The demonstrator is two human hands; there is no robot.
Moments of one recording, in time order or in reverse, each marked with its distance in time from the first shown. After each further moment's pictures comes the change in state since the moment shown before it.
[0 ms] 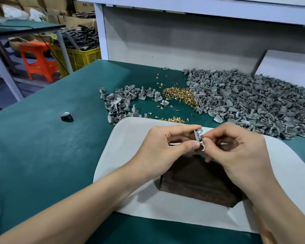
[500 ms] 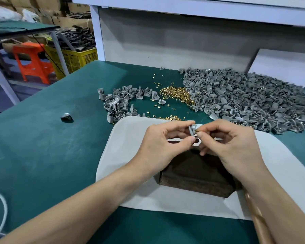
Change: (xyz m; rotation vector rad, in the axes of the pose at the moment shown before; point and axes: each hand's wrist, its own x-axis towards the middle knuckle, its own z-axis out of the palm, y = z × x) left_hand 0.000 -0.005 0.001 0.096 0.091 0.073; right_hand 0.003 0.001 0.000 0.150 -0.074 0.111
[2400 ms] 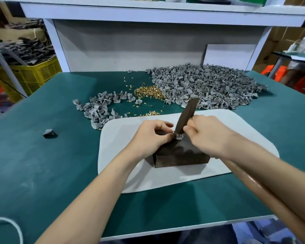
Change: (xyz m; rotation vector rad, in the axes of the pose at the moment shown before) left_hand 0.005 0.004 -0.011 0.229 -0.242 -0.243; right_hand -0.018 -0.088 0.010 -0.881 -0.236 0.477
